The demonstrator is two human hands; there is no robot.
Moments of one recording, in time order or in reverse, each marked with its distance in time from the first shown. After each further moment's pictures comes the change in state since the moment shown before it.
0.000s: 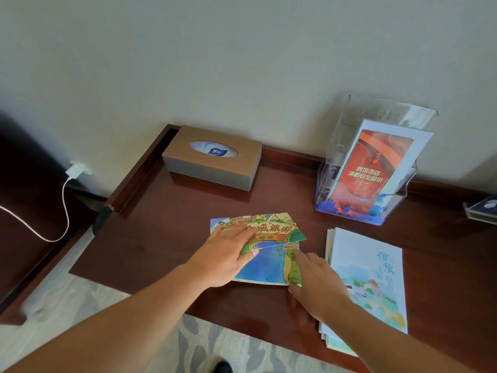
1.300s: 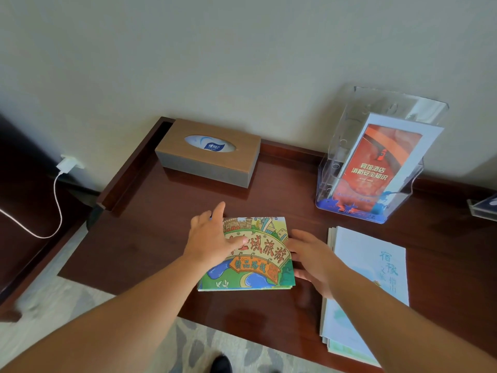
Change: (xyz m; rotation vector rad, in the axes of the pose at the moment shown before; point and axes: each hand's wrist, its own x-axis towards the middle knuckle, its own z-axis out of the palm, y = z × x) left_hand 0.029 -0.024 0.005 -0.201 0.206 -0.440; right_hand 0.034 -0.018 -0.035 1.282 -0.278 0.448
